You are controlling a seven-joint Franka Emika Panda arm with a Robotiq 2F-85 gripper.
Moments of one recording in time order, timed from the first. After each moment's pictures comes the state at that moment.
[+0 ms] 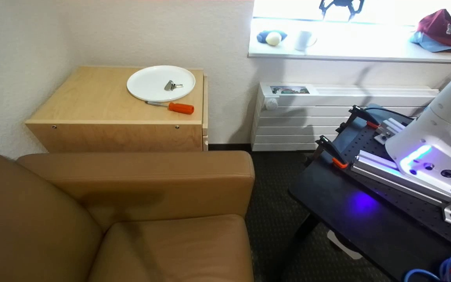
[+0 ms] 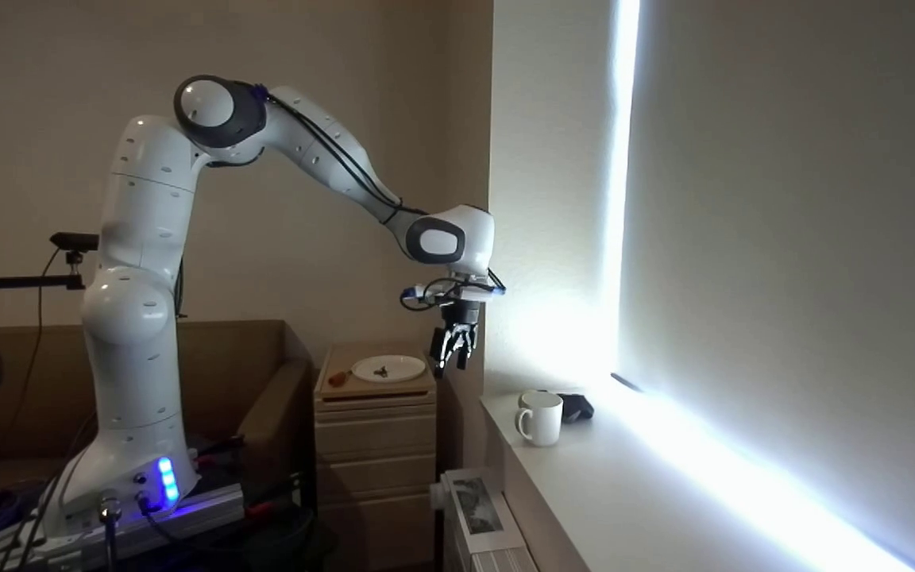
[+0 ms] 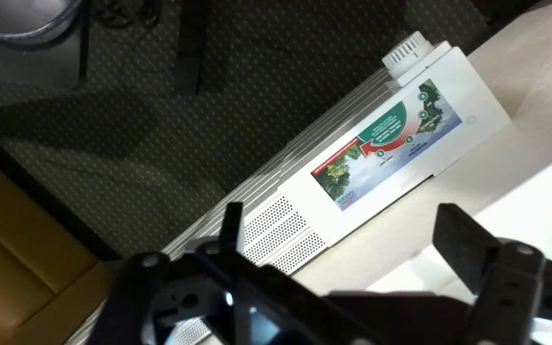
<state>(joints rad) -0.29 0.22 -0.32 -2.07 0.09 2.15 0.72</state>
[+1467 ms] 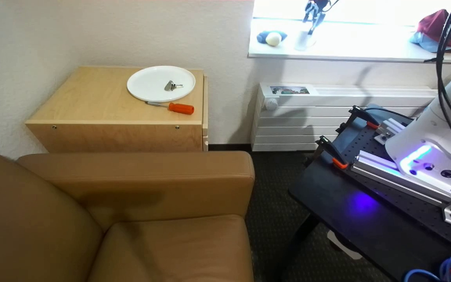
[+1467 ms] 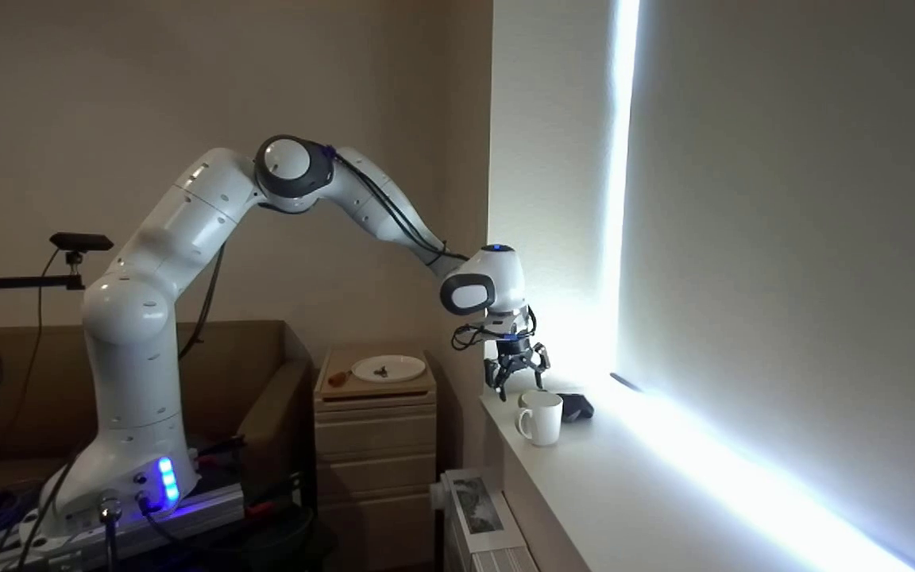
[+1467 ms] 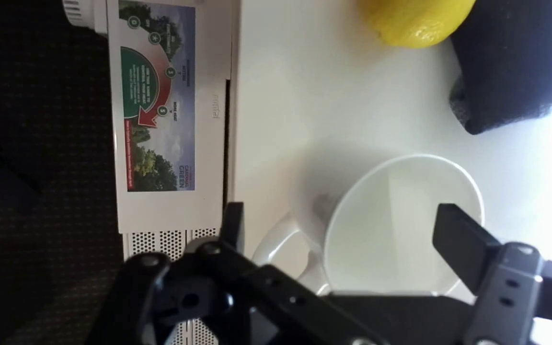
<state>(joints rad) -0.29 0.62 -0.31 -1.78 0.41 2.59 1.31</state>
